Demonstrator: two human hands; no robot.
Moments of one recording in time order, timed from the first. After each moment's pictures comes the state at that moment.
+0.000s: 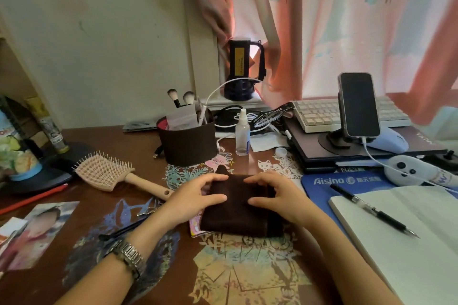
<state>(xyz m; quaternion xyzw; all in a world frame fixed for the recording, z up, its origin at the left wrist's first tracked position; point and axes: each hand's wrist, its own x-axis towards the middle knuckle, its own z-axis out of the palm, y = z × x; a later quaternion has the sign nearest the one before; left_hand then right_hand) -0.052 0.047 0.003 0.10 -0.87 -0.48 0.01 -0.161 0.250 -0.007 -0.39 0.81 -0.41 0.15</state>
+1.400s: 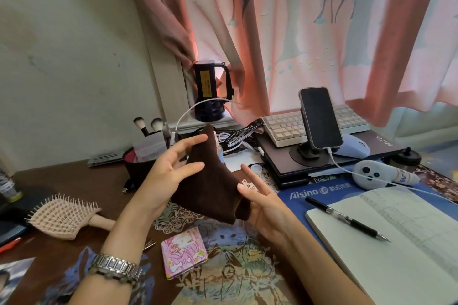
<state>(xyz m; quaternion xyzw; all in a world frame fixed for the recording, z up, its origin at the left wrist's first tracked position) -0.086 0.061 0.081 -0.02 -0.75 -0.64 0.16 -0.162 0.246 0.002 -0.14 0.39 -0.84 0.34</state>
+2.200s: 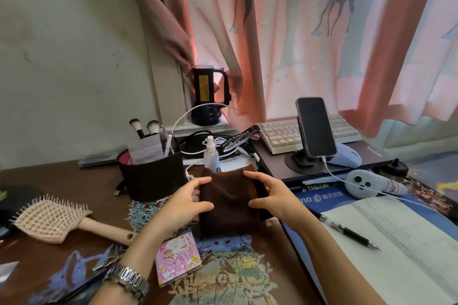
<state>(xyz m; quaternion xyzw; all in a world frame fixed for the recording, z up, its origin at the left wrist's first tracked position) -0.112 0.060 0.017 0.10 -0.81 -0.58 0.01 -0.201 0.269 0.013 -0.22 0.75 -0.59 0.19</state>
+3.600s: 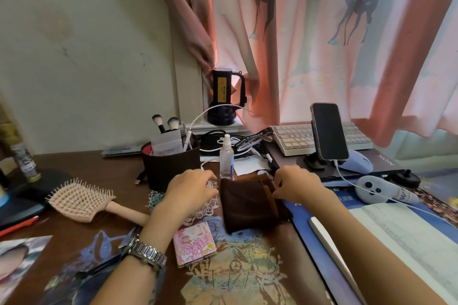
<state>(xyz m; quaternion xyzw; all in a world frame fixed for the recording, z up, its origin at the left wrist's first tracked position) -0.098 0.060 0.050 0.10 -0.98 -0.10 0.10 -0.201 0.267 0.063 -0.22 0.97 -0.05 0.03</state>
